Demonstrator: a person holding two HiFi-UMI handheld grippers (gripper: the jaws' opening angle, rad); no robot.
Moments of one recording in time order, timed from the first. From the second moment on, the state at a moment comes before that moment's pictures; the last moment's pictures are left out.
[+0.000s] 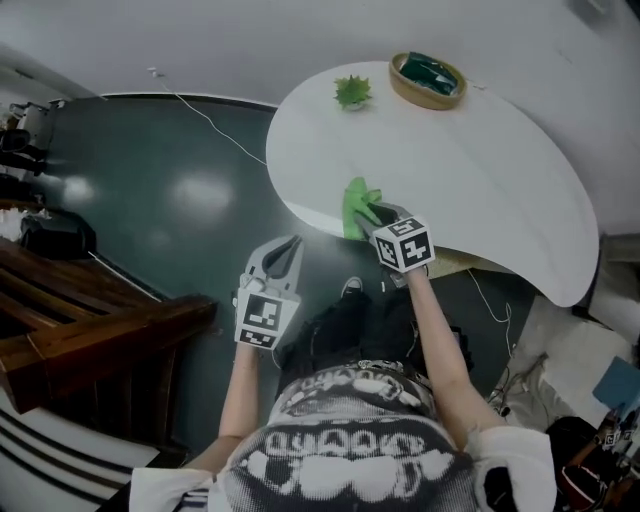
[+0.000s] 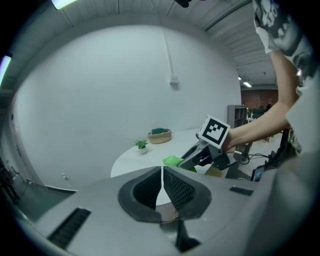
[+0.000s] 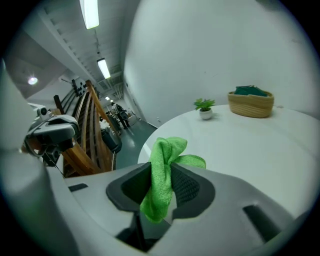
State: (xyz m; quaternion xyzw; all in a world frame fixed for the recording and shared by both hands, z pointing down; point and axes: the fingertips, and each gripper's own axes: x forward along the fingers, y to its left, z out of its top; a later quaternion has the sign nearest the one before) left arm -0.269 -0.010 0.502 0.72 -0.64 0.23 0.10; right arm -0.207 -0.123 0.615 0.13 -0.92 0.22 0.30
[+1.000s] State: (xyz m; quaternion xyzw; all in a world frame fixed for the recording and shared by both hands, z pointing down) left arm -0.227 -0.036 0.504 0.76 -0.61 0.20 0.10; right arm -0.153 -0.126 0.674 0.17 -0.88 0.25 0.37
